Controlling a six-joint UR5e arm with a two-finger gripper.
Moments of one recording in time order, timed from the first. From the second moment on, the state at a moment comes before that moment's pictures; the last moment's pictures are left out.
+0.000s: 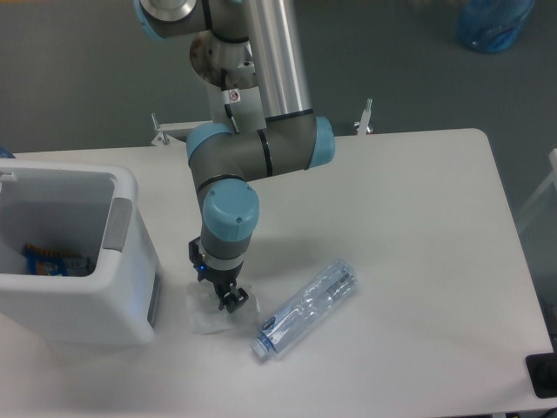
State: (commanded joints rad) arm 2.25 -2.06 -1.74 -0.87 1.37 1.06
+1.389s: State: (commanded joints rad) arm 2.37 -1.91 -1.38 -1.00 0.84 0.70
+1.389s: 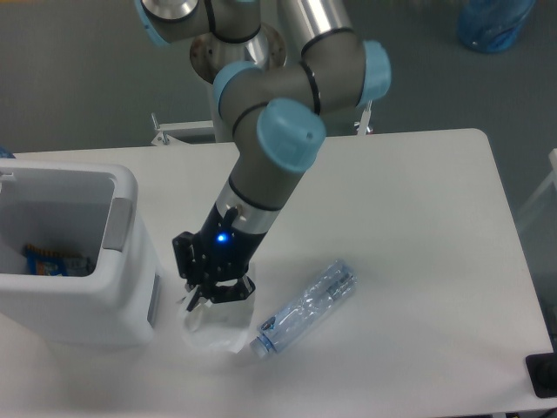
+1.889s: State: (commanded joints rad) arm 2.35 -1.85 -1.37 -1.00 0.71 0.53
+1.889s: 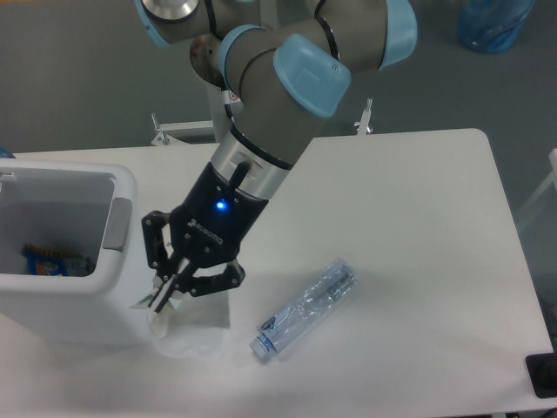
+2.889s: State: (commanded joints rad) arm 2.18 -1.77 -1.53 -0.99 0.68 0.67
